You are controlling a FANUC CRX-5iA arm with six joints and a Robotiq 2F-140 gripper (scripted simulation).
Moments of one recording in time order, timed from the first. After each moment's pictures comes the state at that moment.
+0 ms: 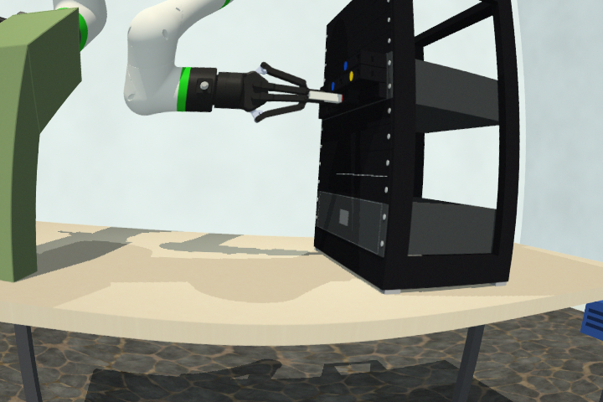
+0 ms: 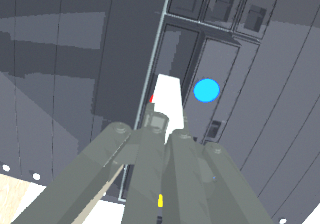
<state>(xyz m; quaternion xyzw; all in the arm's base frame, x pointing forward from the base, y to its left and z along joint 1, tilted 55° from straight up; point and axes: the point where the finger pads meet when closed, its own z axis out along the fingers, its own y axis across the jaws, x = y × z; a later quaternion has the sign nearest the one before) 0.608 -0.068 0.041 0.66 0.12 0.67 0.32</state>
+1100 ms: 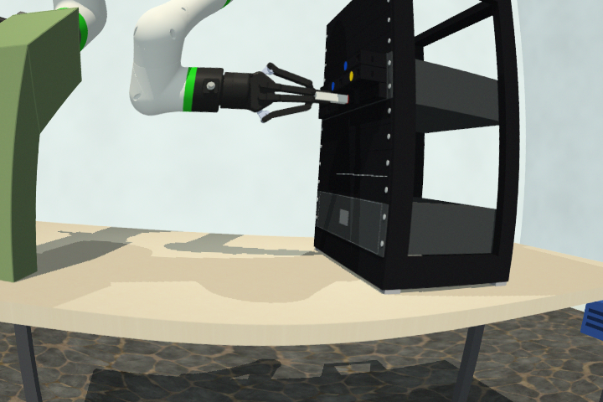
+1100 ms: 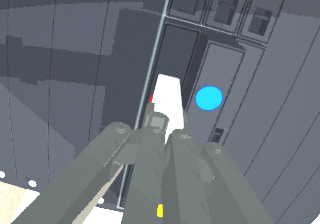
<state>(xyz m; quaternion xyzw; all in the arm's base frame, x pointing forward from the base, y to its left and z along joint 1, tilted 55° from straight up) 0.621 -0.071 0.043 0.66 0.12 0.67 0.32</state>
